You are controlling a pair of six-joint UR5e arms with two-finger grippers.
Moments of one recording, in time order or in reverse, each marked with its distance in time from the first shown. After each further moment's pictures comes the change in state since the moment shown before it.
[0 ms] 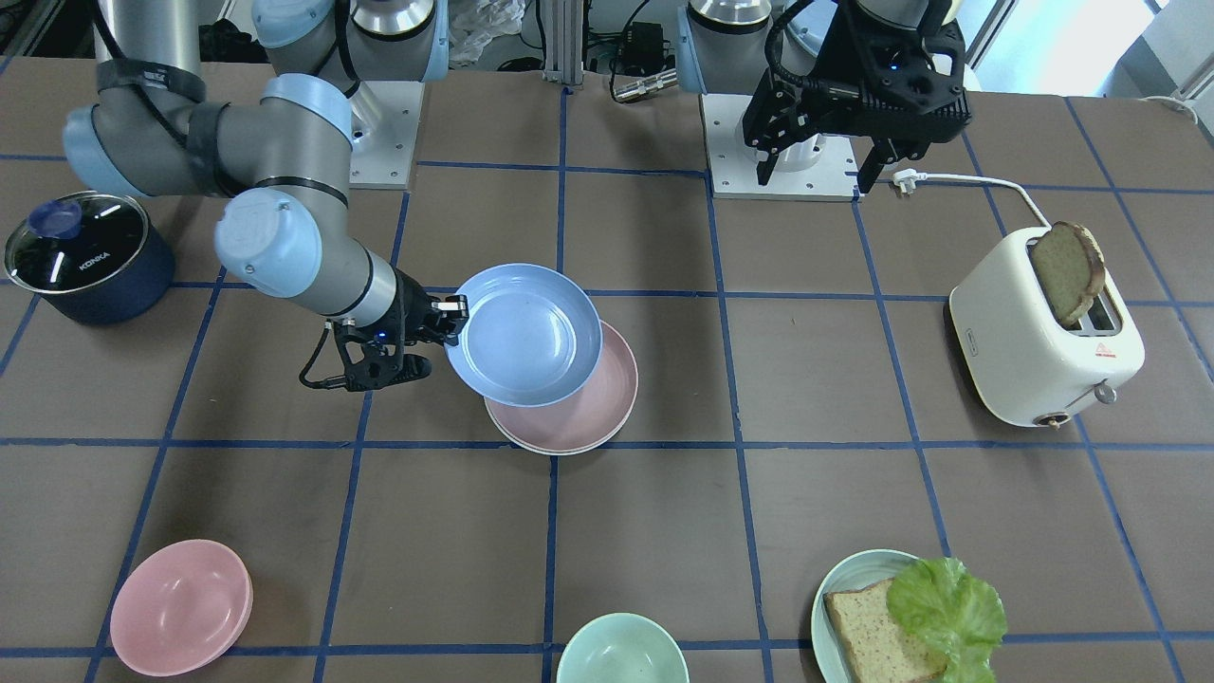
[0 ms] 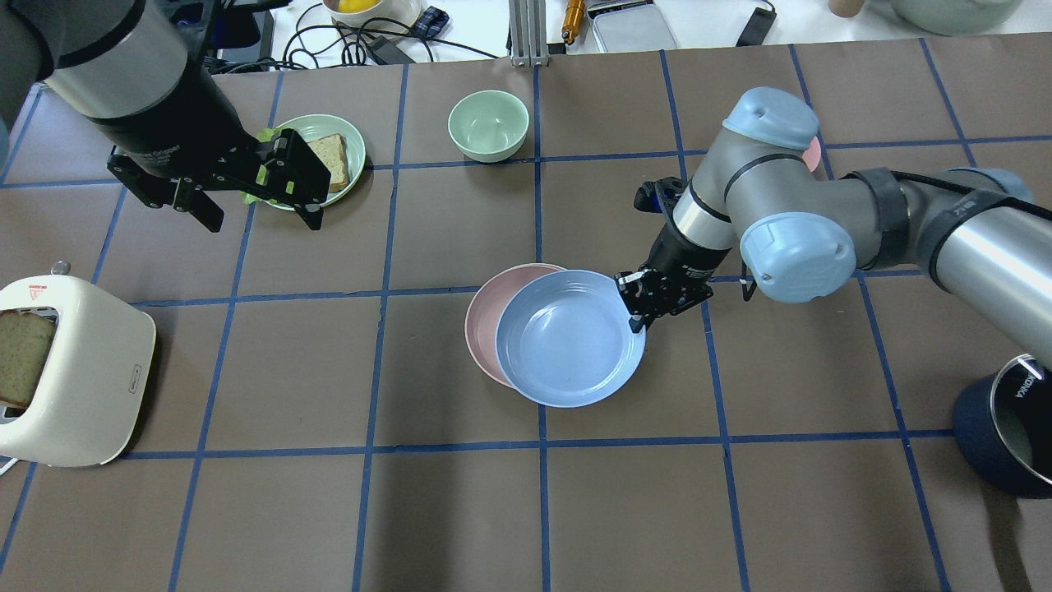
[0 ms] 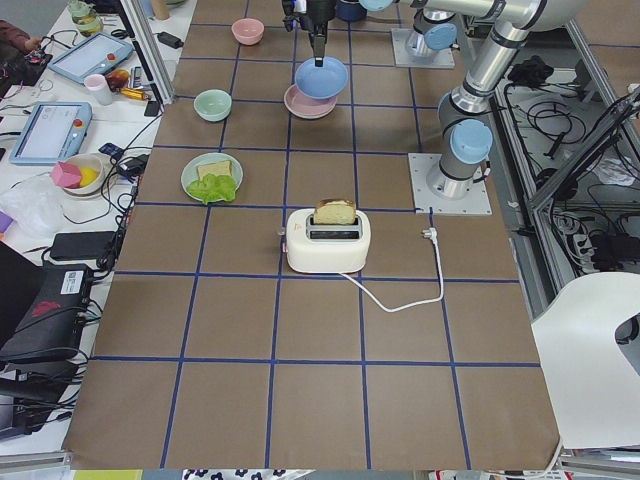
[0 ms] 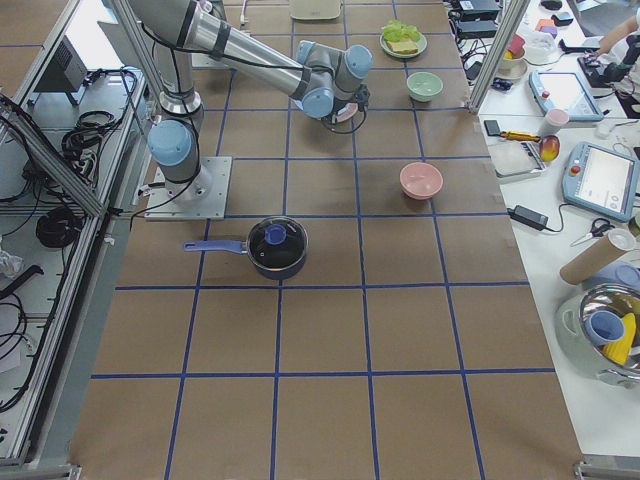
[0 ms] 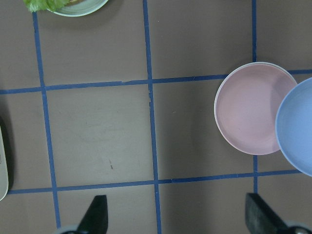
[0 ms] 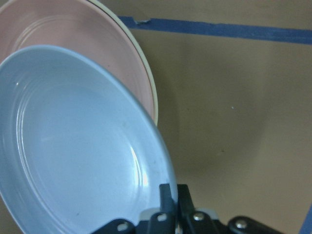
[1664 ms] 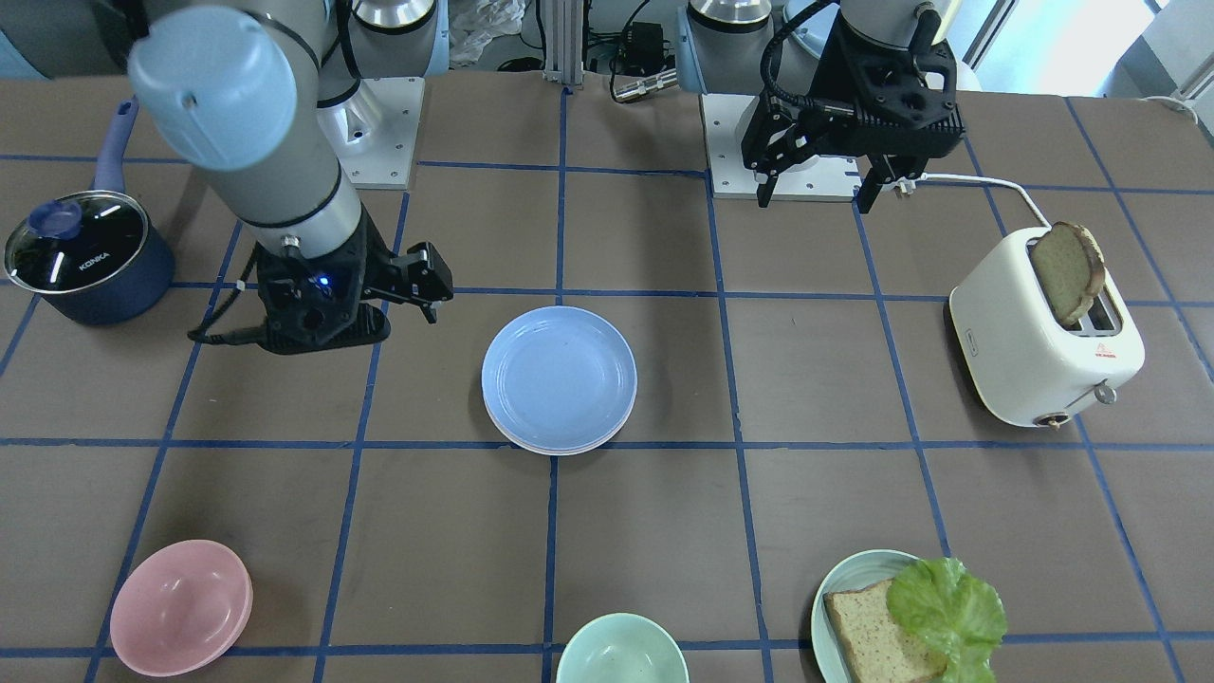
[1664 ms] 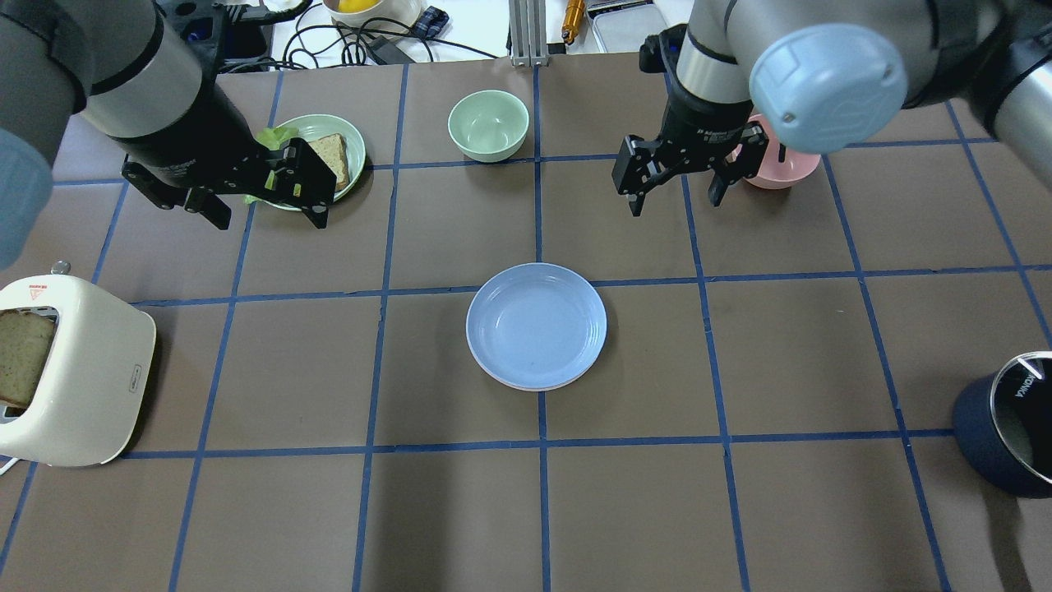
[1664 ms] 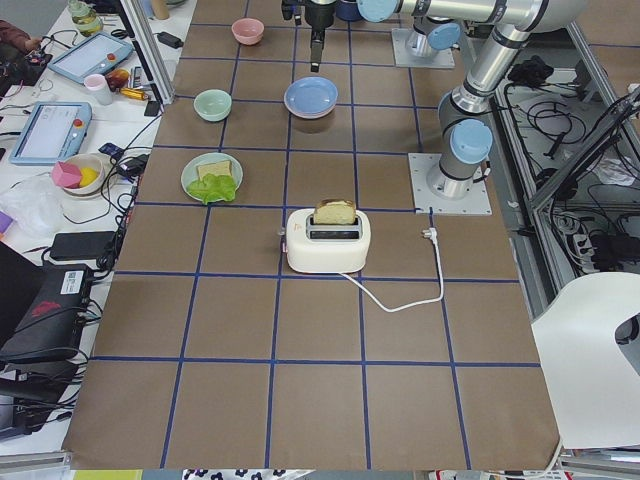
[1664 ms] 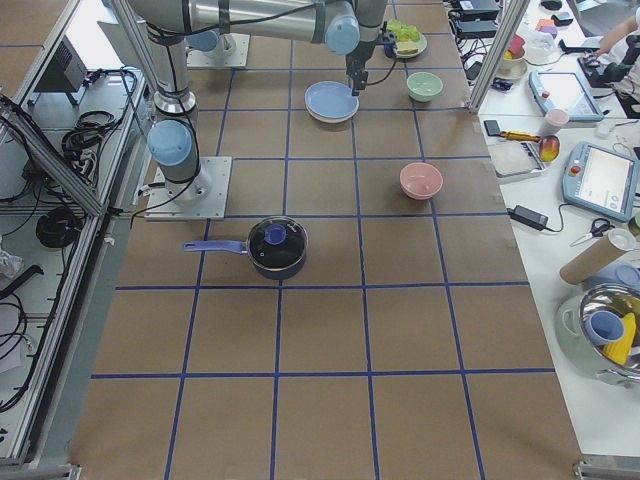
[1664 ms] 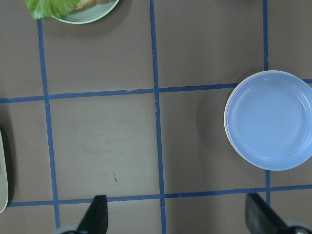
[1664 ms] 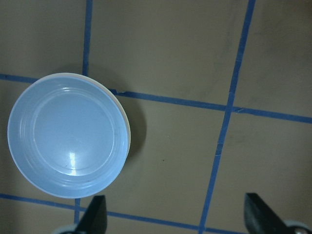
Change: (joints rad) left arm -0.002 0.014 -0.065 0.115 0.014 -0.005; right arm 0.032 -0.071 -0.426 0.355 -0.251 0.048
